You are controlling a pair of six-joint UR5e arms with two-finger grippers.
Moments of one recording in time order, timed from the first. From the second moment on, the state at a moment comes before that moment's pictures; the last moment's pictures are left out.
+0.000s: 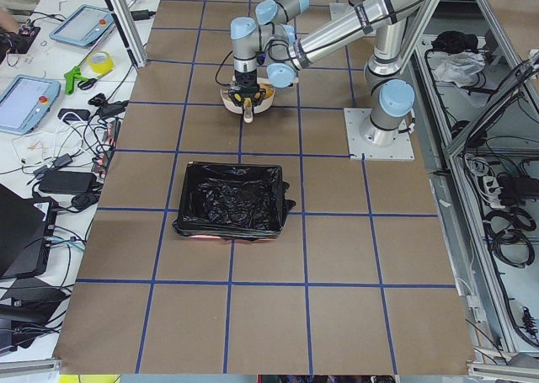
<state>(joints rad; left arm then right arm) -1.48 -1.79 -1.95 -0.97 1.84 -1.55 2.22 -1.03 1.53 -1.87 -1.28 0.73</state>
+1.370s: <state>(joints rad) -1.37 -1.78 -1.79 -1.16 1.60 -1.48 1.80 -1.24 1.58 -1.56 -1.64 0.26</state>
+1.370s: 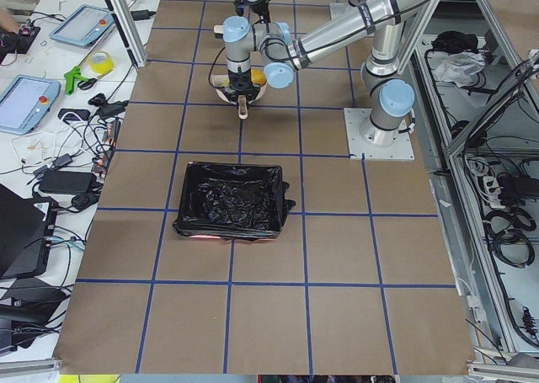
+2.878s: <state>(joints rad) -0.86 -1.83 -1.56 -1.27 1.51 -0.75 1.20 -1.15 1.65 -1.77 -1.73 -0.39</state>
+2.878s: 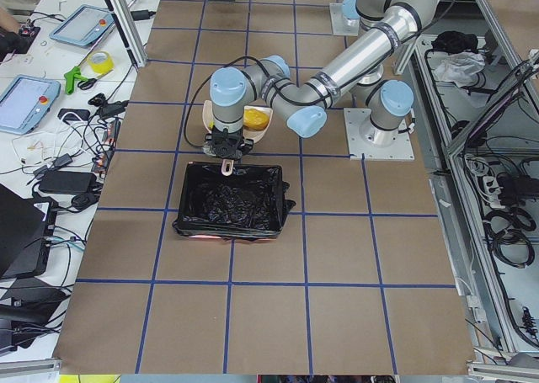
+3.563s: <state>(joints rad) -0.77 -1.92 -1.41 -1.25 1.55 -0.50 1.20 -1.14 1.67 -1.83 -1.73 -0.41</state>
